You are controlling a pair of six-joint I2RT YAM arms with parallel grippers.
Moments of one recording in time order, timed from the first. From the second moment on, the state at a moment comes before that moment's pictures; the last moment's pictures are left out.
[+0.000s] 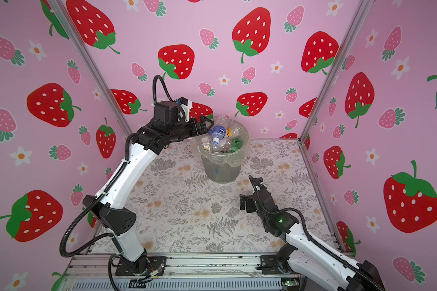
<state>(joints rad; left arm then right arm) -0.48 1.77 2.12 -0.72 0.23 -0.55 0.77 0.85 0.49 -0.25 0.31 0.38</state>
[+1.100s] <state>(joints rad) -0.29 1.28 1.41 -0.70 0.04 -0.43 0.72 0.88 0.49 -0.23 0.27 0.35</state>
